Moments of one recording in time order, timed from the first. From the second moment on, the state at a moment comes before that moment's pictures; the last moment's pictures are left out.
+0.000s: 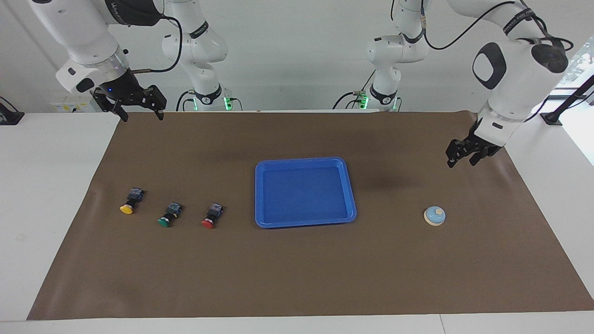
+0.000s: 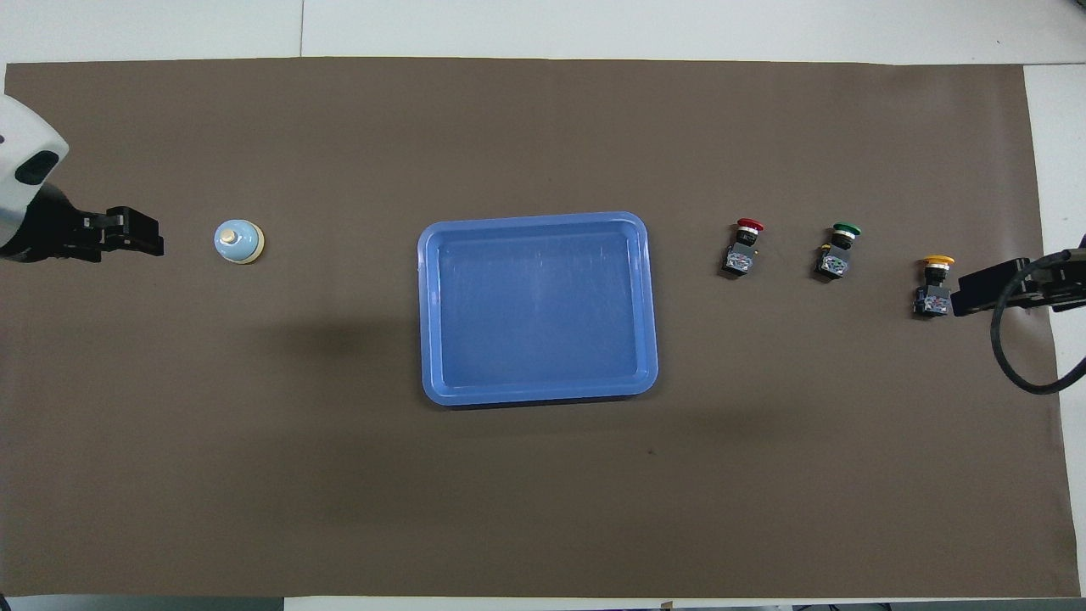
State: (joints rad) left arm -0.01 0.01 0.01 -1.77 -0.02 1.80 -0.02; right arm -0.04 -0.07 0.00 -1.65 0.01 1.48 -0.06
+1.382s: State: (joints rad) left arm -0.02 -0.08 0.00 -1.80 -0.02 1.67 -0.02; right arm -0.04 -0.07 0.01 -1.66 0.01 1.50 -0.04
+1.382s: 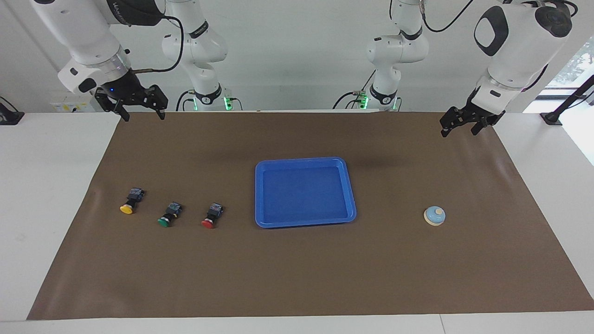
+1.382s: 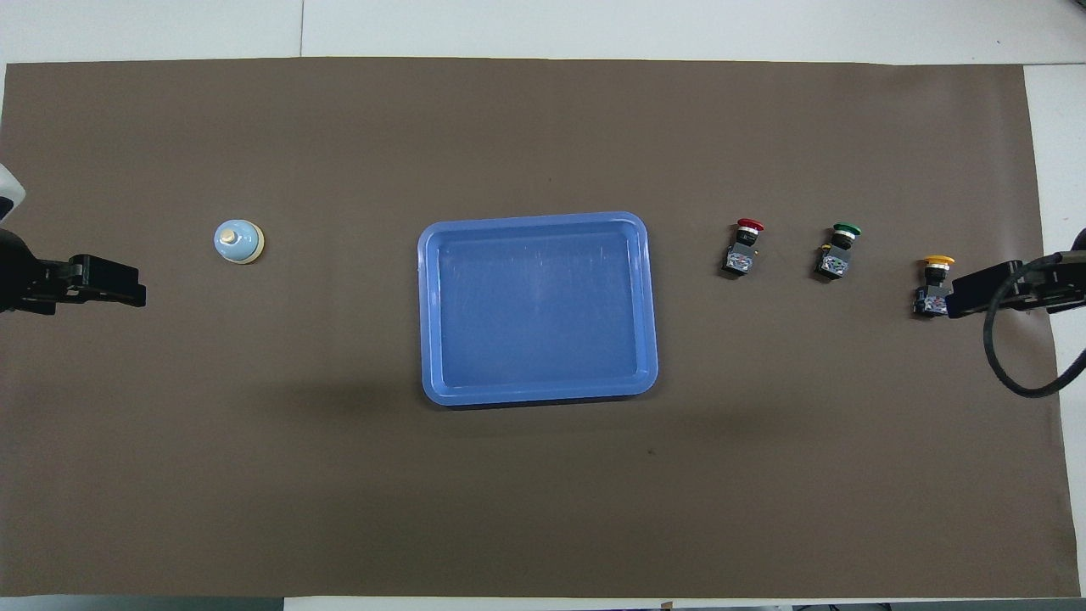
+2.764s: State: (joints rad) left arm -0.02 -0.09 0.01 -1.79 -0.02 1.67 -0.02; right arm 0.04 0.17 0.14 -2.04 0.01 2.30 0.44
